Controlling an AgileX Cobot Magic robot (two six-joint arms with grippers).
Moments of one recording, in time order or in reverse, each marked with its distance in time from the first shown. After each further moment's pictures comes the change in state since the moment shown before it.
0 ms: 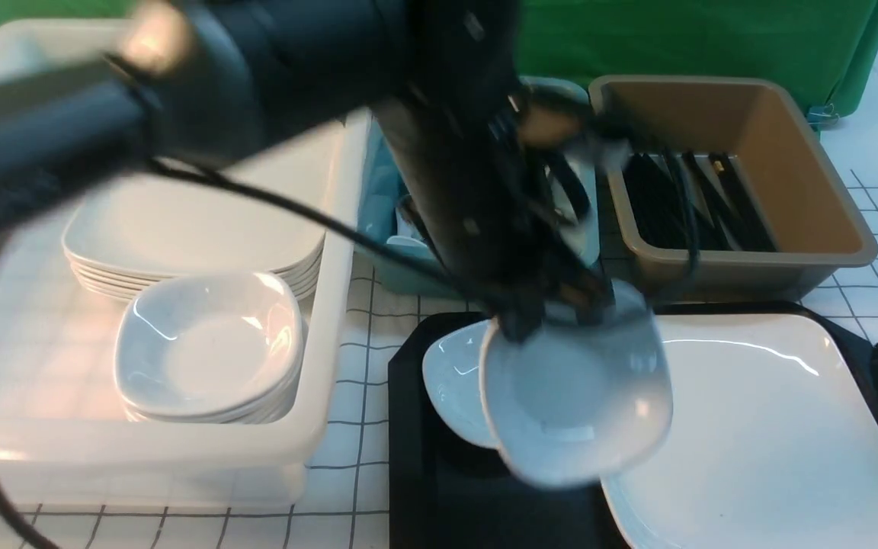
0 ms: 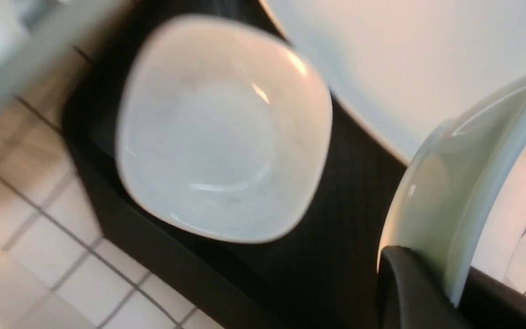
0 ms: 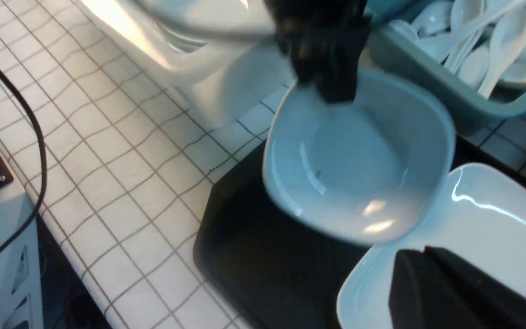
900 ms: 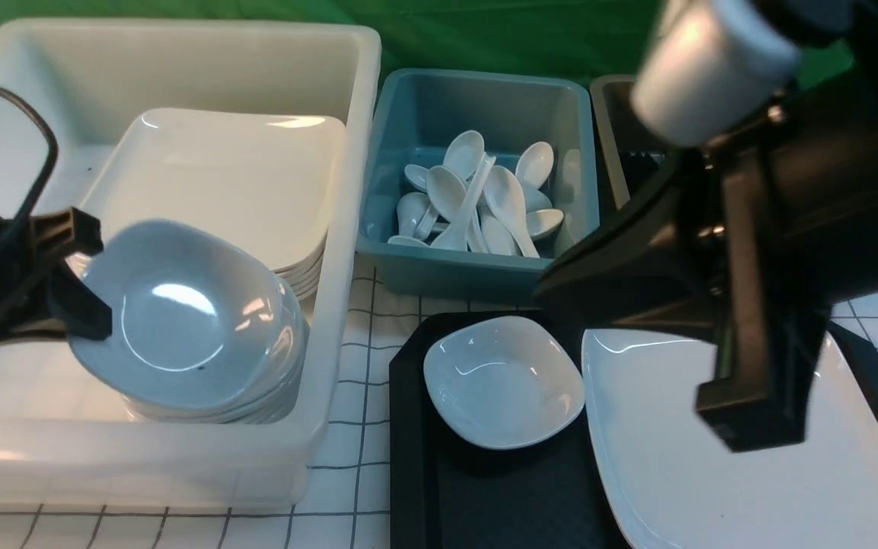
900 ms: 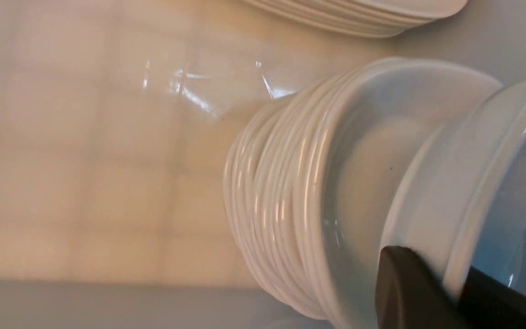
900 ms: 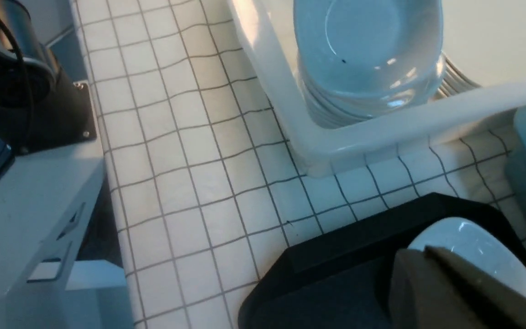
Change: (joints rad) right arm 0.630 0.487 -0.440 -0.279 -0.071 0.157; left arm 0.876 -0.516 0.799 -0.345 -0.274 0.065
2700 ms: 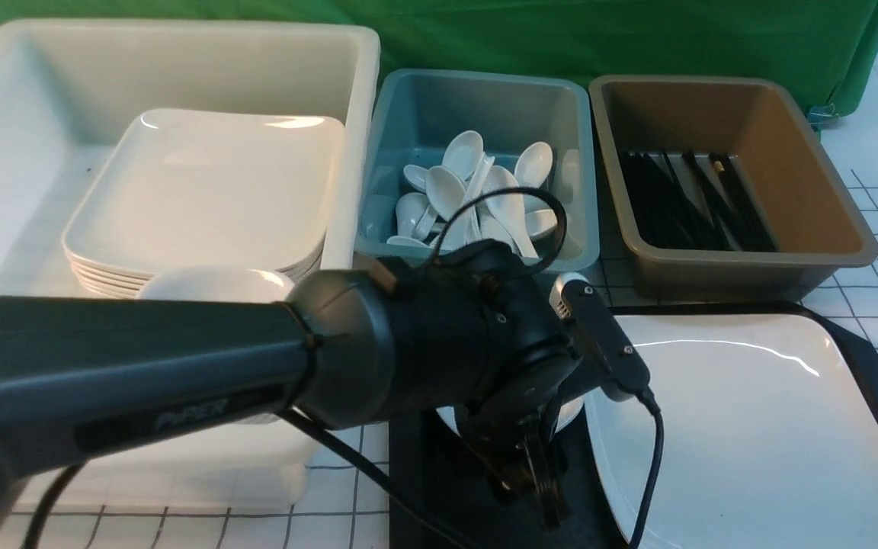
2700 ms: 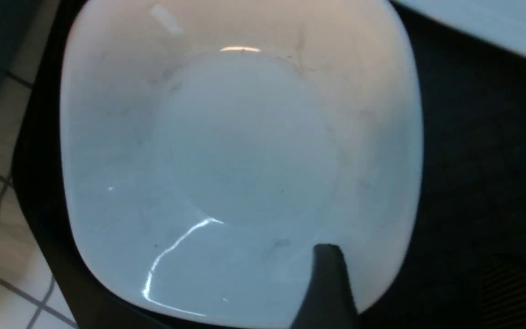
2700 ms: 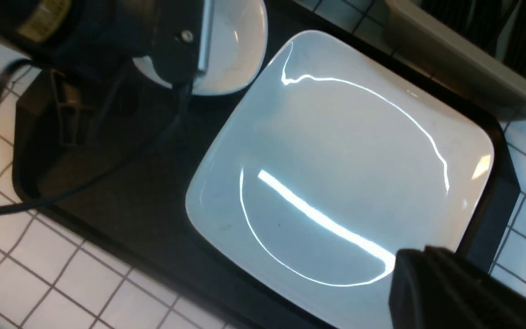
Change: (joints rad) right arm -0.479 -0.377 0.321 -0.265 0.129 0.247; left arm -1.103 0.626 -0.357 0.805 -0.197 -0.105
